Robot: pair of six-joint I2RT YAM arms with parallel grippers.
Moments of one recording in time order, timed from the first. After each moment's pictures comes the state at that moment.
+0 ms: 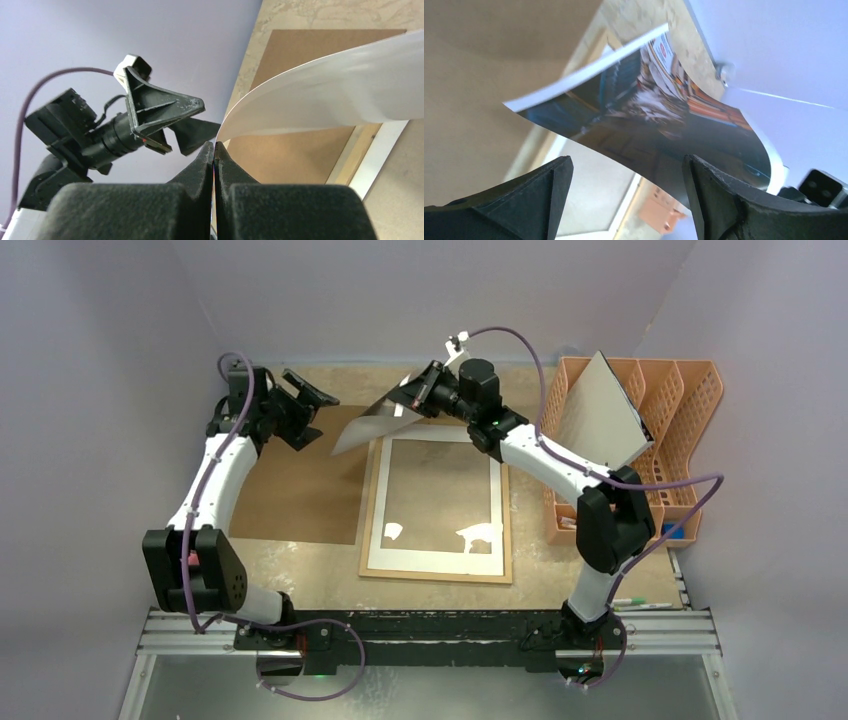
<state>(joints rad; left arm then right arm) 0.03 1.45 1.29 -0.51 0.31 -0.95 0.59 1.78 1.44 0.21 -0.32 1.00</state>
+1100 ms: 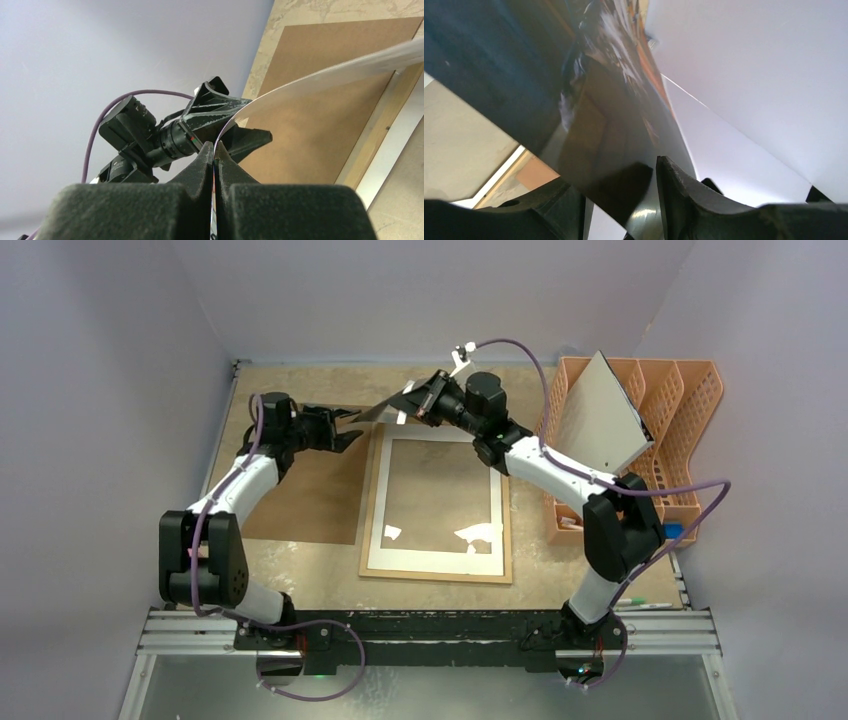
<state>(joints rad) -0.05 1.48 0.96 -0.04 0.56 -1.69 0.60 1.72 1.30 0.34 -0.32 1.07</state>
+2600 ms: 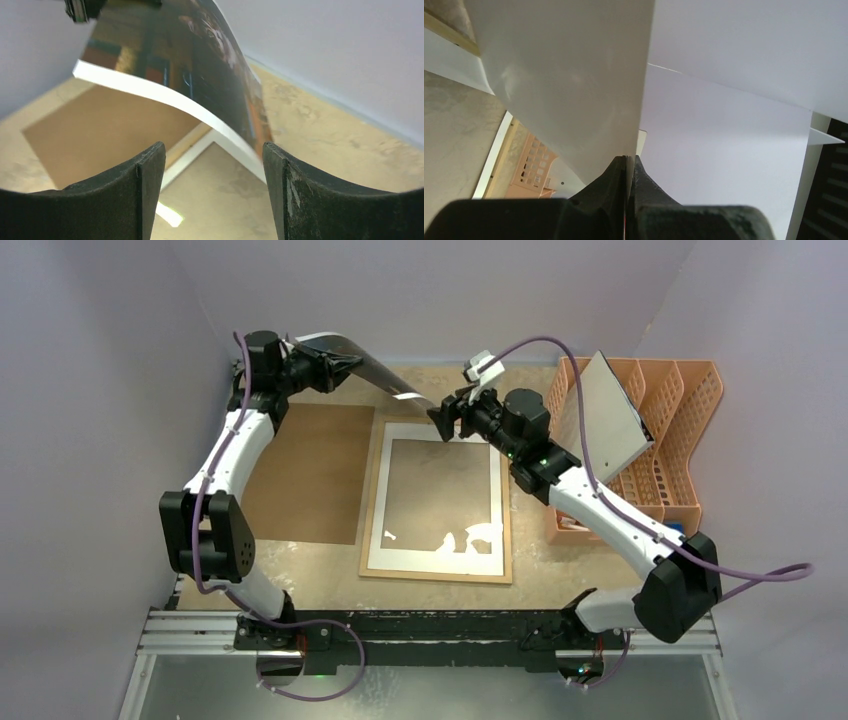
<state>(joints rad) -0.05 1.64 1.41 -0.08 0.60 -1.55 0.61 1.36 1.14 0.14 -0.10 0.09</state>
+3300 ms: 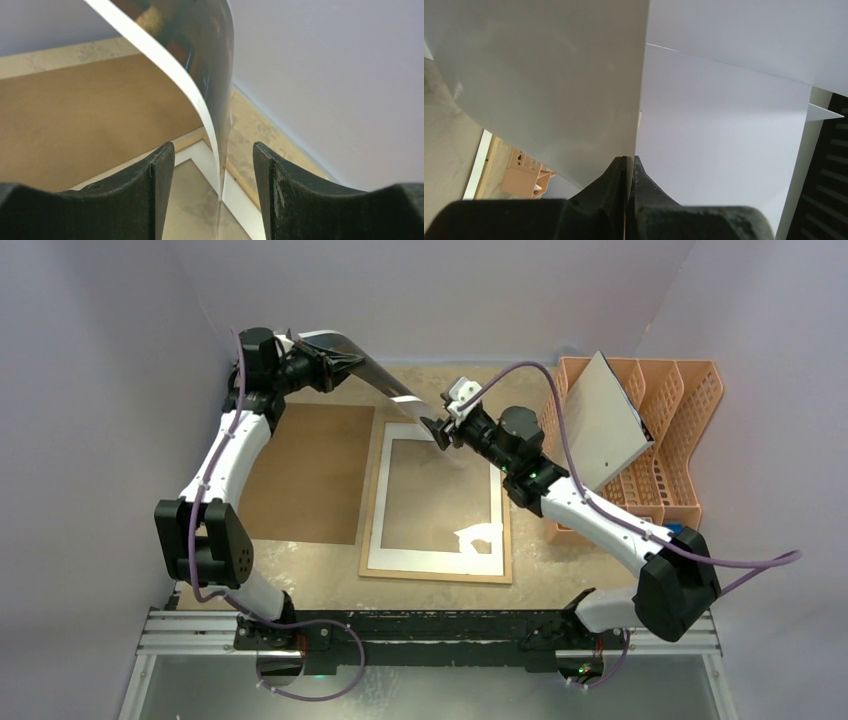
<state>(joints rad) -0.05 1.60 1.43 -0.10 0.68 -1.54 0.65 1.35 1.01 0.39 -0.18 -0.27</state>
